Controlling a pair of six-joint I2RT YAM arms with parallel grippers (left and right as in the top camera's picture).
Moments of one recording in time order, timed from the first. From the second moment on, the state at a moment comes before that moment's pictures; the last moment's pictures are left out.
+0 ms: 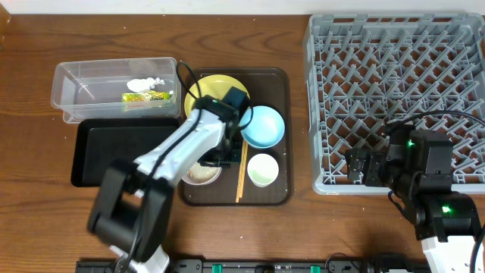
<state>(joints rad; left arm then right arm) -0.49 1.77 1.24 -1.08 0.04 -0.45 0.03 0.87 0.82 -0.84 -0.16 0.17</state>
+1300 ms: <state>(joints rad) 0.51 1.82 1.25 -1.13 1.13 0.14 0.03 0.87 0.82 -0.85 -0.16 0.17</state>
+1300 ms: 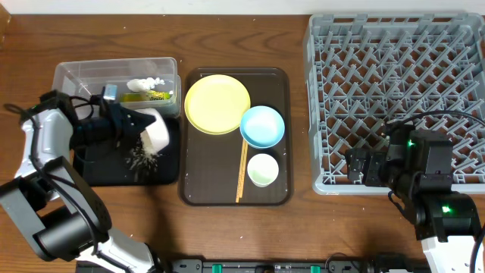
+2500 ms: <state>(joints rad) 0.58 1.82 1.25 -1.31 1.32 0.60 0.03 0.87 0.82 -0.85 -0.16 0.17</state>
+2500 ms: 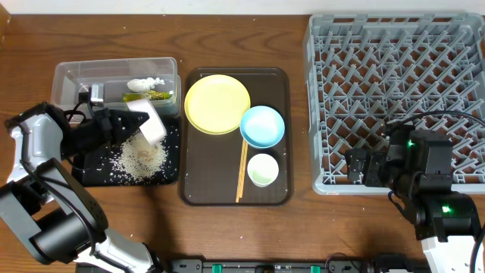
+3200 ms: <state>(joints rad) 0.61 1.82 1.25 -1.36 1.33 0.50 0.03 0.87 0.82 -0.86 -0.16 0.17</state>
